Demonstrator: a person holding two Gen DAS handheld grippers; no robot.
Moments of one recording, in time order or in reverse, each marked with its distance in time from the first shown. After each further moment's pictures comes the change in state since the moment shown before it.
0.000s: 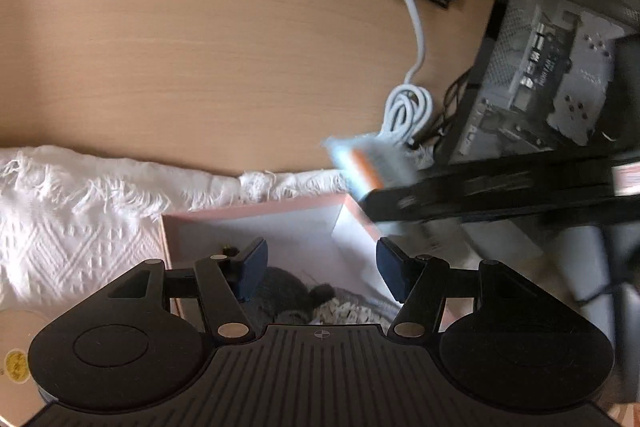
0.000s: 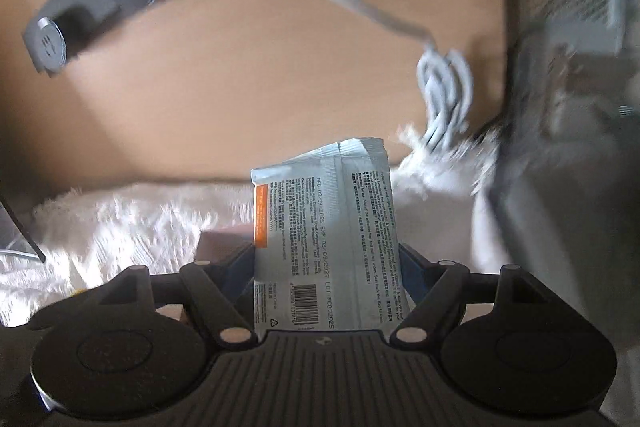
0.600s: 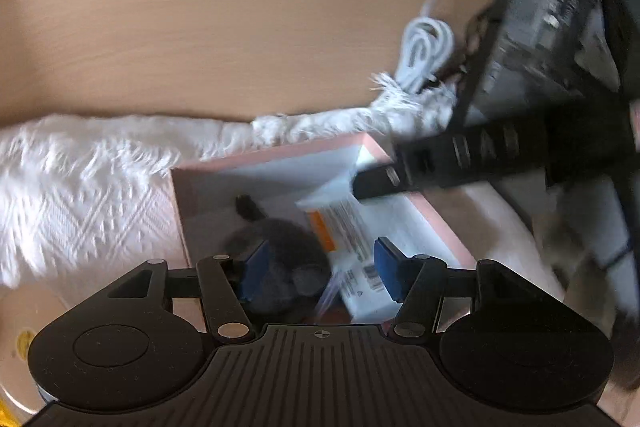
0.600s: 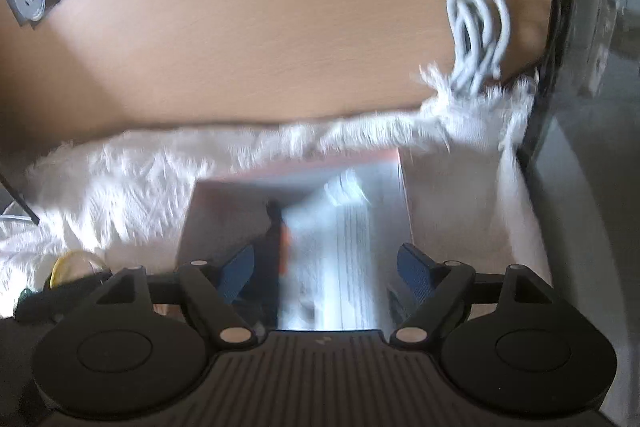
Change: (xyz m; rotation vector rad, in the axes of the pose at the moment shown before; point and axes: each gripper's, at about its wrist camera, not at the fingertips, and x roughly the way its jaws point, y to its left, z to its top) left arm 0.012 -0.006 -0.005 0.057 0.177 0.069; right arm 0.025 0.001 -0.003 -0.019 0.154 0.015
